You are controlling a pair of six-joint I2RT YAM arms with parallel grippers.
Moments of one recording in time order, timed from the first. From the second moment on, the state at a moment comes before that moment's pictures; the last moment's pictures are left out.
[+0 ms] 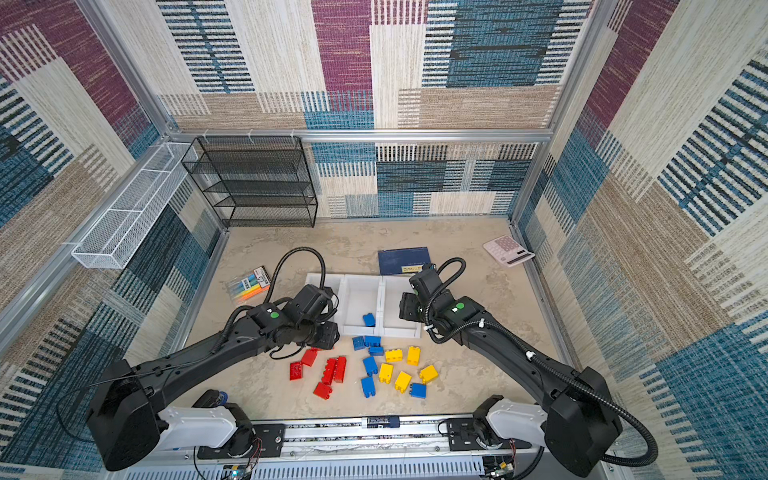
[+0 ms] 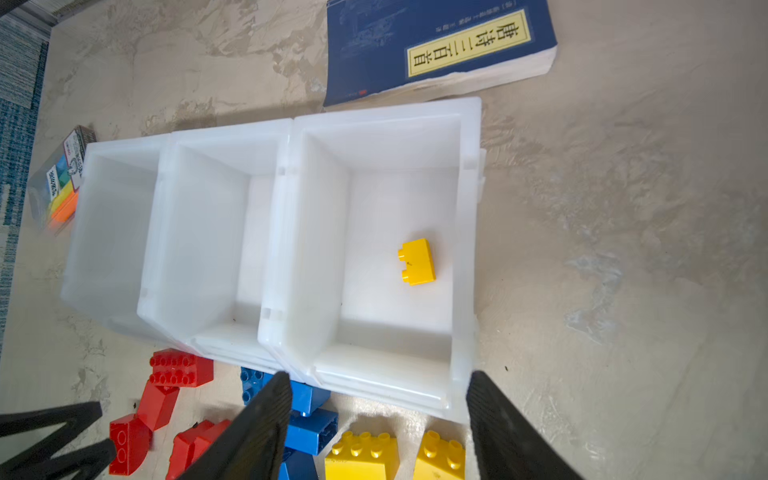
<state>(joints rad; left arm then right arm) -0.76 1.30 0.90 -0.73 0.00 -0.50 0.60 1.22 0.89 -0.55 0.10 0.66</state>
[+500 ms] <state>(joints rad) -0.83 1.29 0.74 -0.76 0.03 -0.60 0.60 1.24 0.88 -0.52 0.08 0.66</state>
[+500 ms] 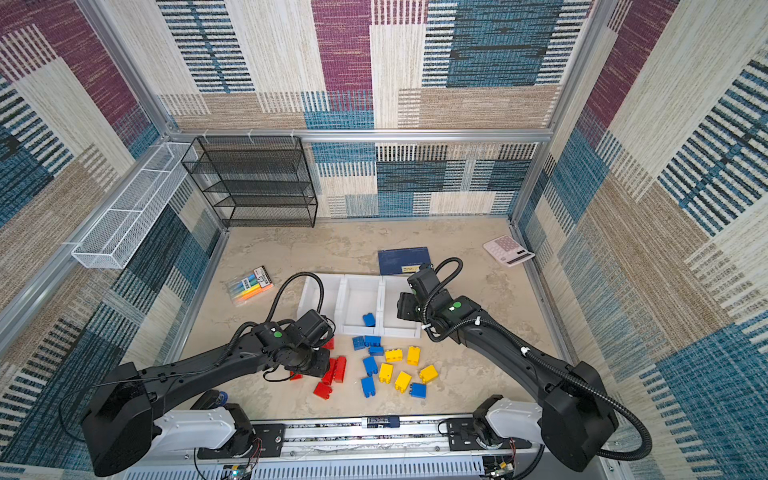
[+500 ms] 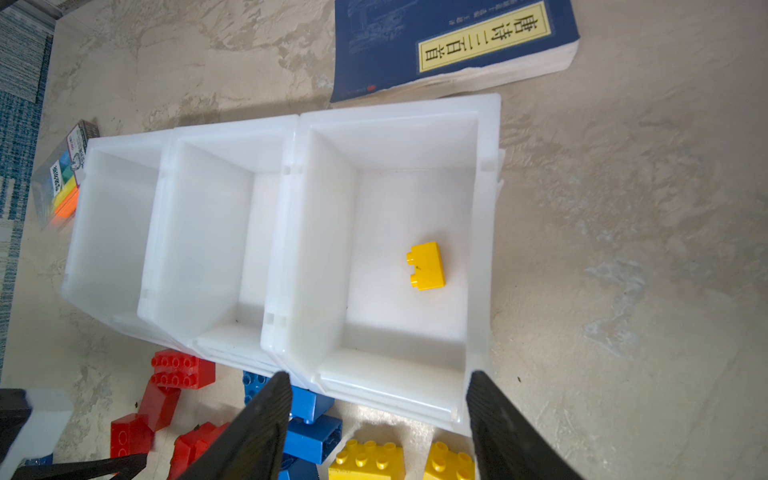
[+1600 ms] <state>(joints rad) -0.65 1.28 1.02 -0.74 -0.03 -0.48 0.60 1.23 0.87 -0.51 0.07 0.66</state>
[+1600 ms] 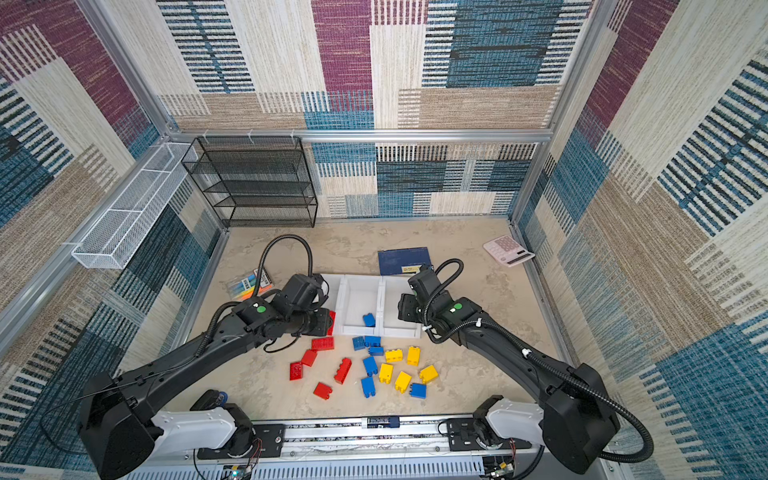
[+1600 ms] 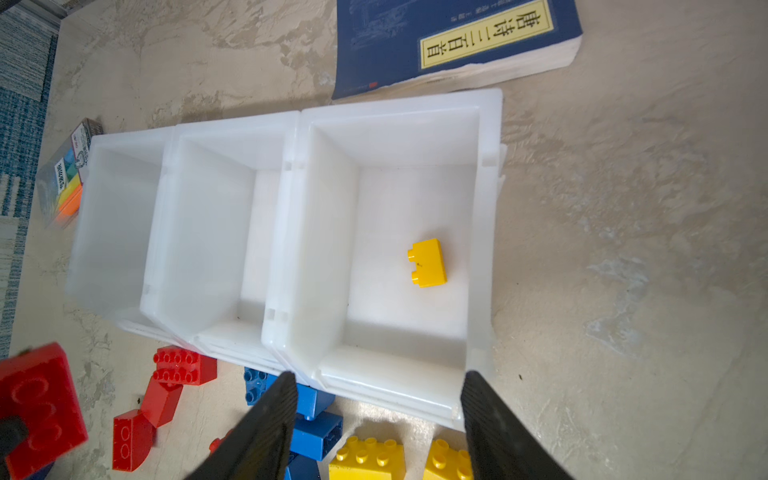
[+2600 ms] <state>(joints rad) -0.46 1.55 1.10 -0.60 0.01 -0.40 0.60 1.26 0.89 -0.52 0.08 0.65</state>
